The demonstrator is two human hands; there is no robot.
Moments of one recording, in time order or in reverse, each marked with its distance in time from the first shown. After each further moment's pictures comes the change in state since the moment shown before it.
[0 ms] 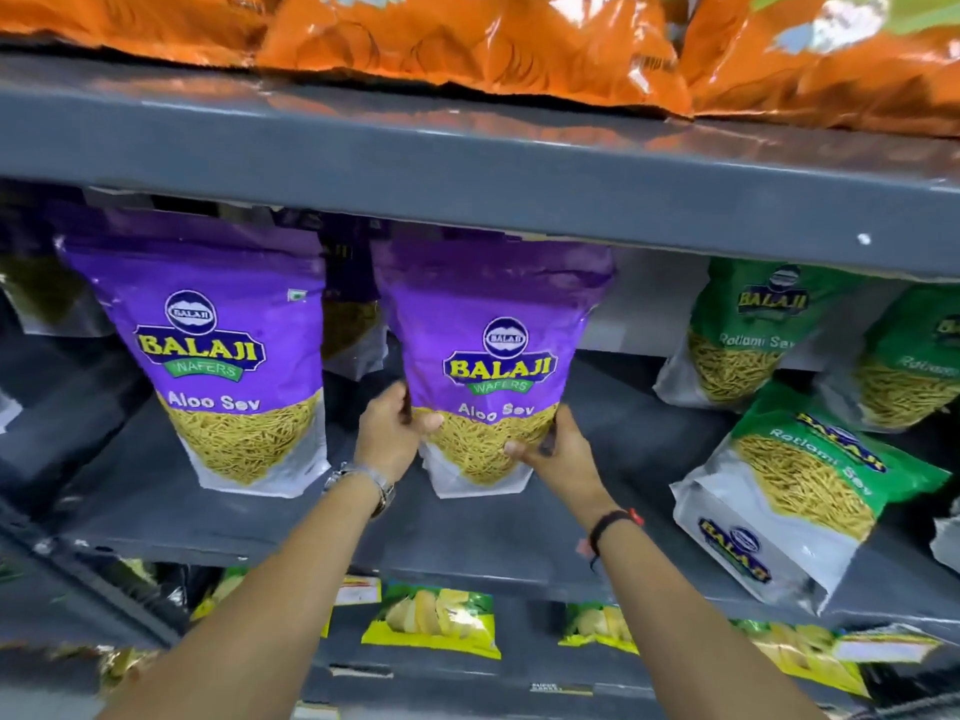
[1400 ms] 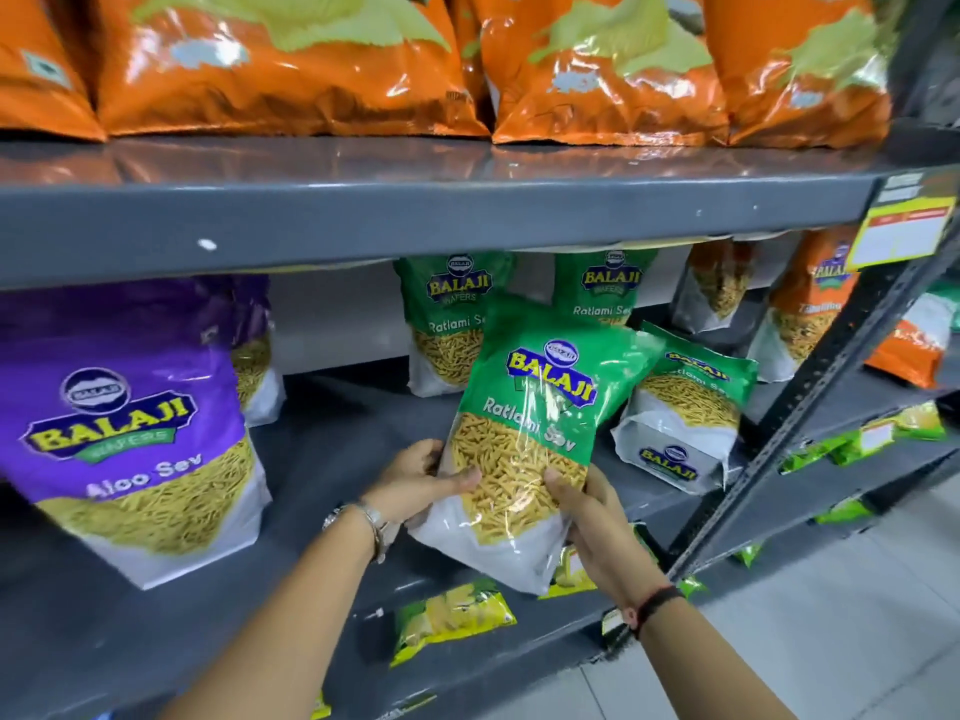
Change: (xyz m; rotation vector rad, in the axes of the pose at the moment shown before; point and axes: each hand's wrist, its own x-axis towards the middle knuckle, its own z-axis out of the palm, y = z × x) left_hand -0.079 0.058 0.255 0.114 -0.735 -0.215; right_hand -0.131 0.067 -0.239 0.599 0.396 0.267
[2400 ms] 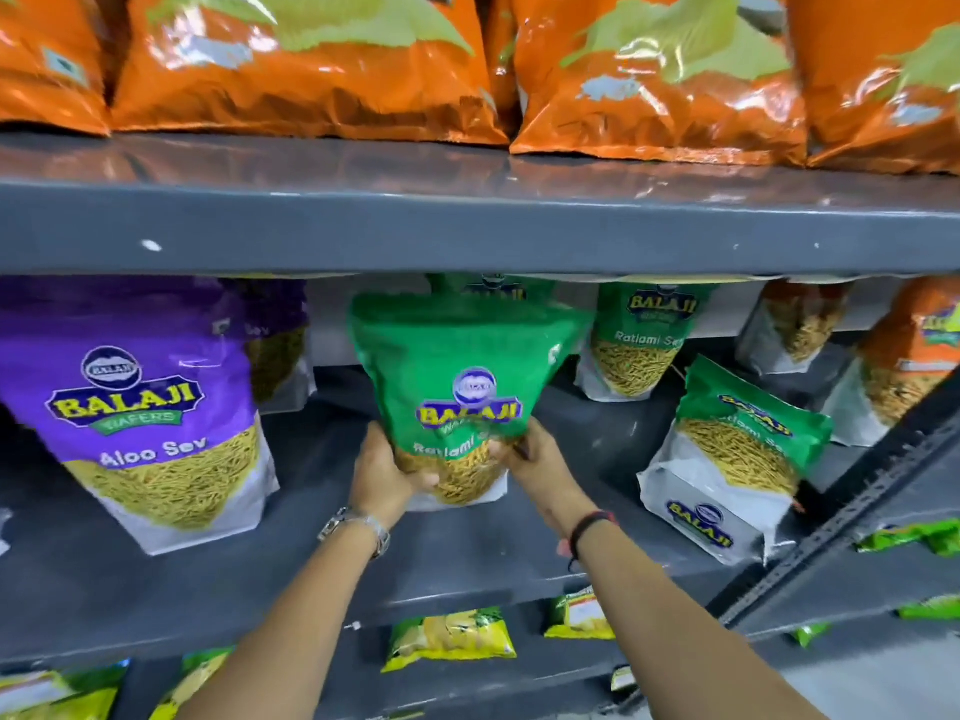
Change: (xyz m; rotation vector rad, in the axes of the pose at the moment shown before) left_hand 0.021 -0.004 -0.001 0.105 0.643 0.185; right_hand 0.099 -0.010 0.039 -0.381 -0.298 -0.237
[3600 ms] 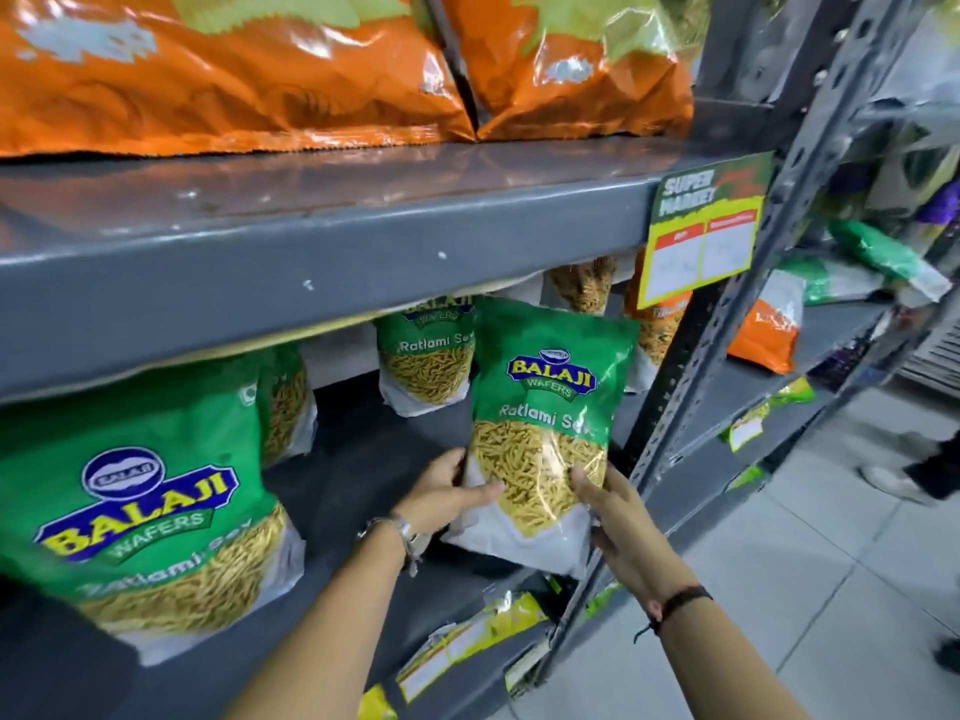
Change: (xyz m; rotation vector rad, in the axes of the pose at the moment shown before) left_hand -0.004 0.084 0.224 -0.124 -0.919 -0.088; right_hand -0.085 0.036 -0.235 0.347 0.530 0.333
